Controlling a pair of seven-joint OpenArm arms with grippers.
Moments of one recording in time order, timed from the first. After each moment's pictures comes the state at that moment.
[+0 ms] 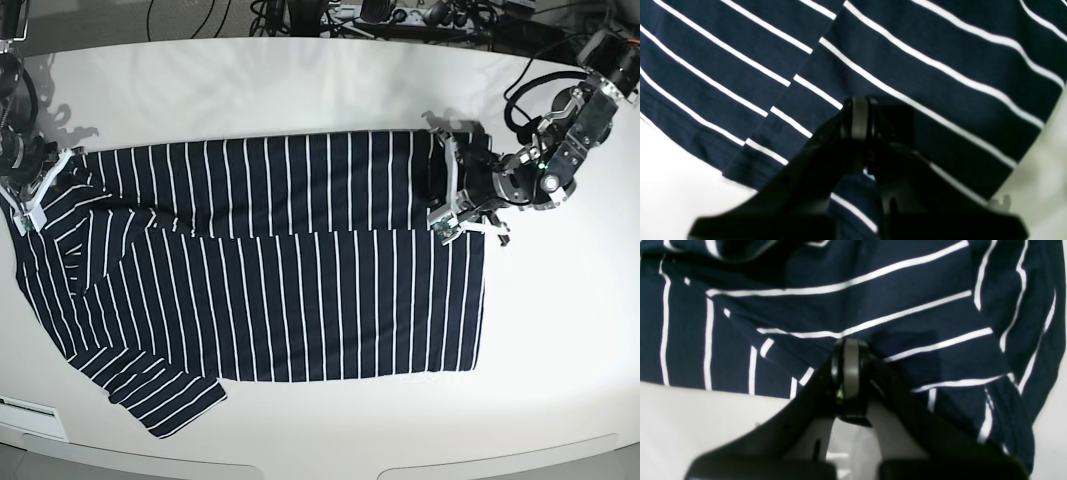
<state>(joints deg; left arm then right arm) -8.2 -47.6 37.1 99.9 -33.0 -22.2 44.7 -13.8 38.2 15.5 88.1 37.3 28.1 -60.7</state>
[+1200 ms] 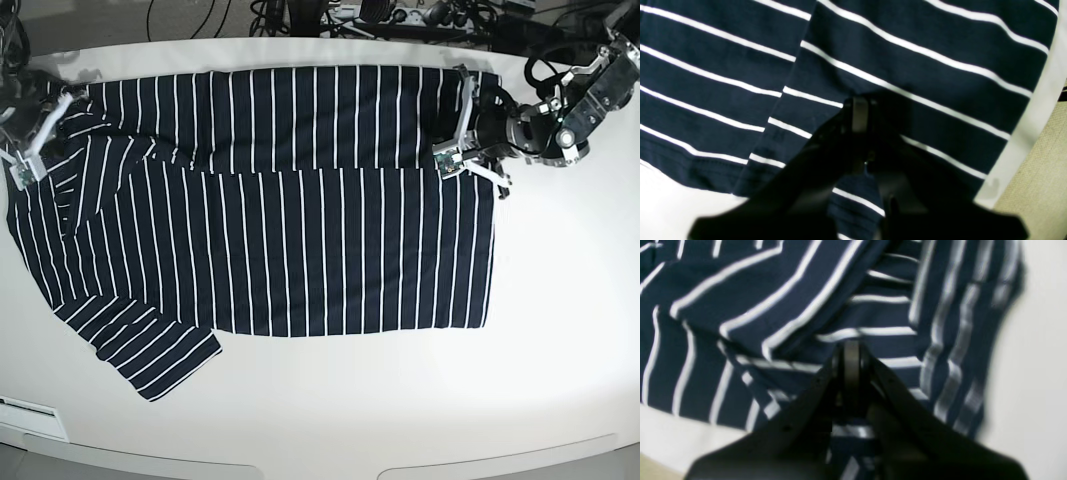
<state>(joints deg) 1.1 -54.8 37.0 110.3 -33.8 -26.6 45.9 -32.5 38.0 22.4 103.7 33.4 26.7 -44.6</state>
